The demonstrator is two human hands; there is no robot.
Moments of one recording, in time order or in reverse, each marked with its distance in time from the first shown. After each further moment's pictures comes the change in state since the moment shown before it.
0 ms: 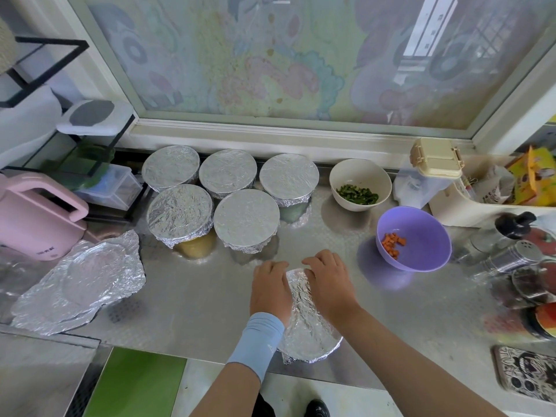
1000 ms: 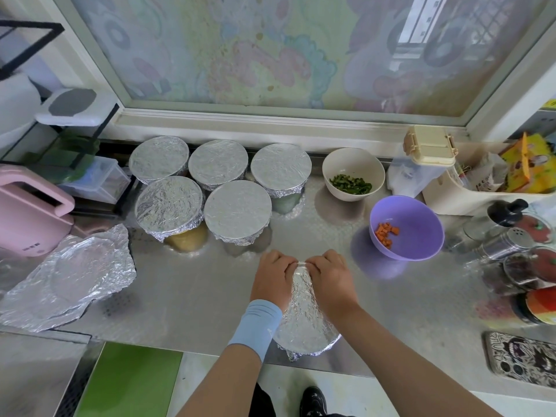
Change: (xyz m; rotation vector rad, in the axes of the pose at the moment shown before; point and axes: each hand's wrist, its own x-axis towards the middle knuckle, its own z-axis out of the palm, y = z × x) left_hand 0.006 0.006 0.011 -0.105 -0.076 0.137; right_hand -0.014 0.013 0.003 0.138 0.078 0.158
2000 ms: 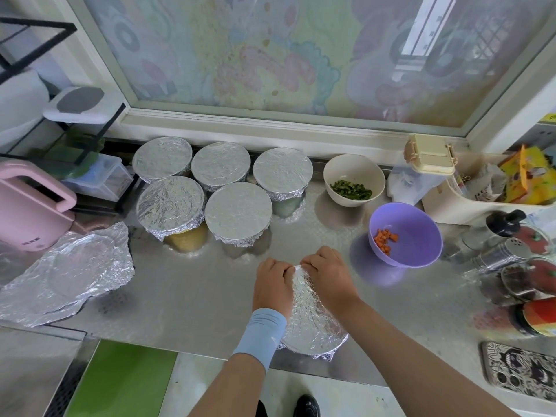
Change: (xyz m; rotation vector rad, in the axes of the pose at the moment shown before) left_hand -0.011 0.007 0.011 -0.059 0.087 -0.172; right_hand 0.020 0.004 -0.007 0.012 -0.145 -0.117
